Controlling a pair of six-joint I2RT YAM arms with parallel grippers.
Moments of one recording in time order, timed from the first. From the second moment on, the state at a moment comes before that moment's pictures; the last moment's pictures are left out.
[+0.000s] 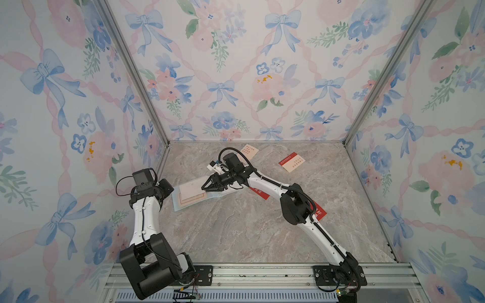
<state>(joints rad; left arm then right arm) 0.44 1.27 0.90 -0.51 0.19 -0.34 0.81 2.64 2.35 -0.35 -0.93 0.77</state>
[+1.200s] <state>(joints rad) -0.26 1.43 0.90 -0.26 0.18 -0.55 0.31 2.05 1.55 -0.41 -0.72 0.47</state>
